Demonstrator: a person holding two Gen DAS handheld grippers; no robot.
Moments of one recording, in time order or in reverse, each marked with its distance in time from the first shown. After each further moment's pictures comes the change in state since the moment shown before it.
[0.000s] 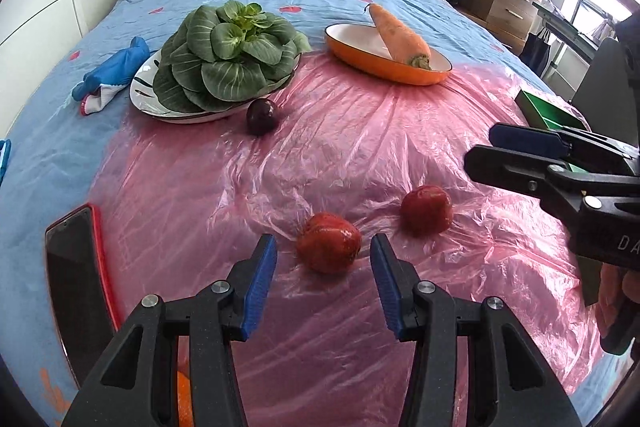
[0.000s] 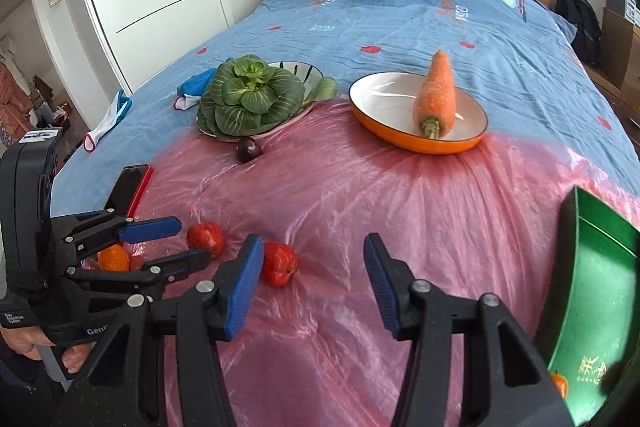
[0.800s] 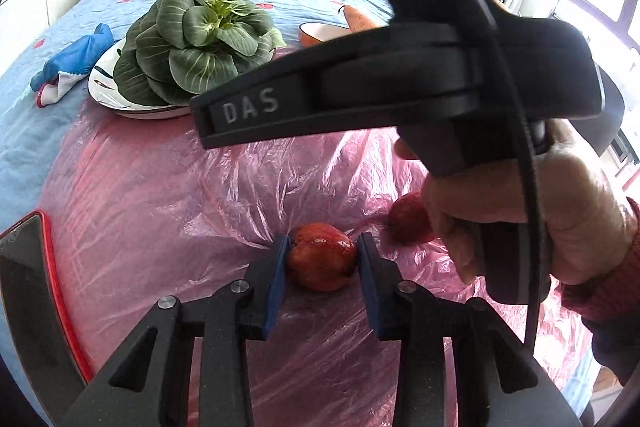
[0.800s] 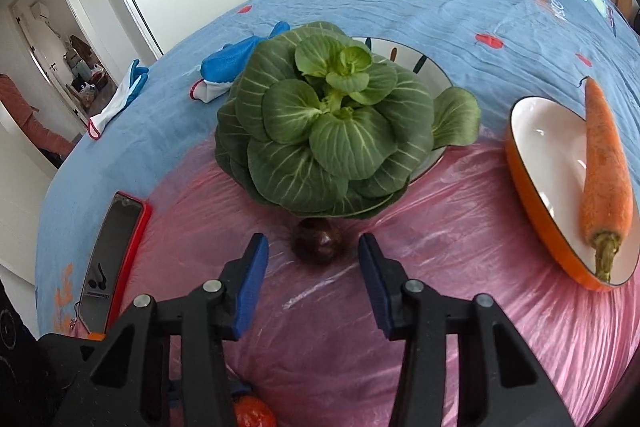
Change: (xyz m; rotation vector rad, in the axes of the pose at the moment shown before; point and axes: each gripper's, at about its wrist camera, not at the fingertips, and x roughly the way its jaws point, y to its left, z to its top) left arm 0.016 0.012 -0.002 -0.010 -0.024 -0.178; right arm 0.146 0.060 0.083 -0.111 0.145 0.154
